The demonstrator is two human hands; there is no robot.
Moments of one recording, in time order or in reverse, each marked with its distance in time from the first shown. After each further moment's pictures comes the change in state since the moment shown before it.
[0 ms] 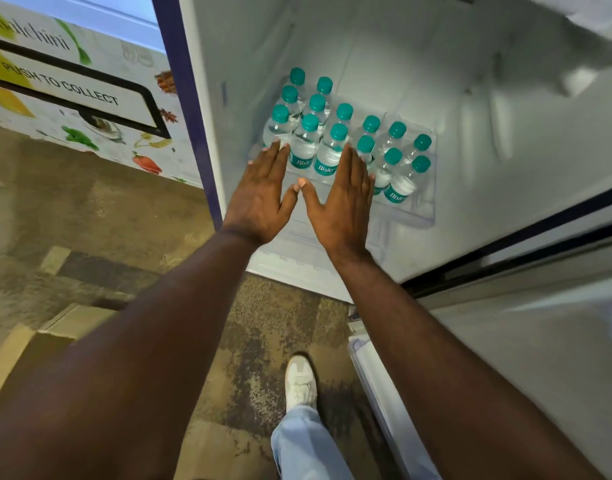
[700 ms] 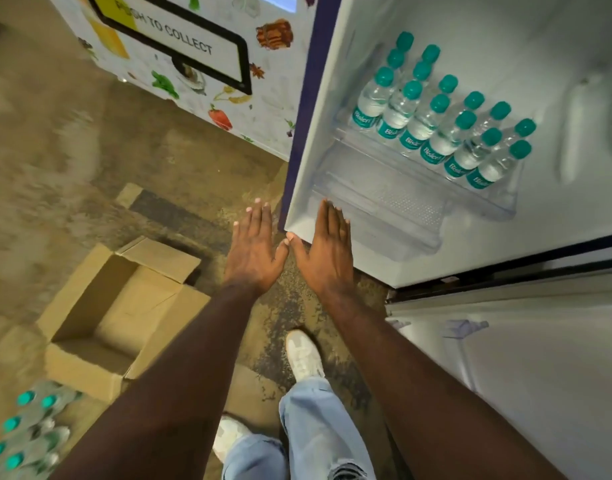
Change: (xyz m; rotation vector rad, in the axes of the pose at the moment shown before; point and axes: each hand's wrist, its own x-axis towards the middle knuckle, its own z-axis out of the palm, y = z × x) left_hand -0.194 -0.091 0.029 0.046 -0.133 -0.430; right_hand -0.160 -0.065 0.067 -0.110 -0.478 -0.172
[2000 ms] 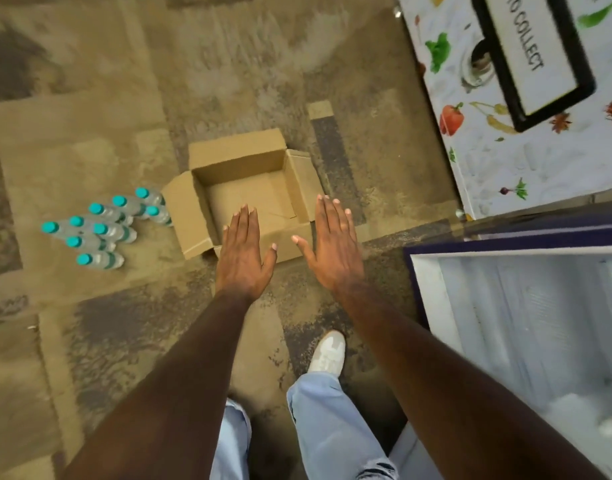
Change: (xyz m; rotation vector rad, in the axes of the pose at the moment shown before) left_hand -0.200 -0.234 0.058 -0.286 0.342 -0.787; right_hand -0.046 -0.208 0.178 -0.341 -0.475 -0.913
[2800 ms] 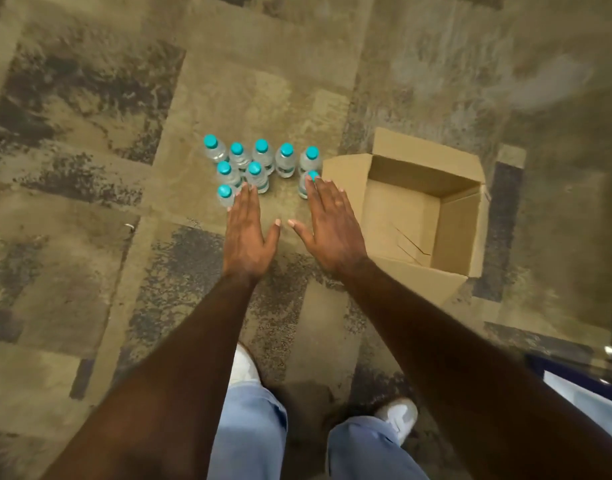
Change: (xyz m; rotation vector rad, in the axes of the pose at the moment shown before) left_hand -0.032 -0.315 0.021 -0.282 0.397 -0.483; right_hand 0.118 -0.281 0.186 -0.080 -0.077 -0.600
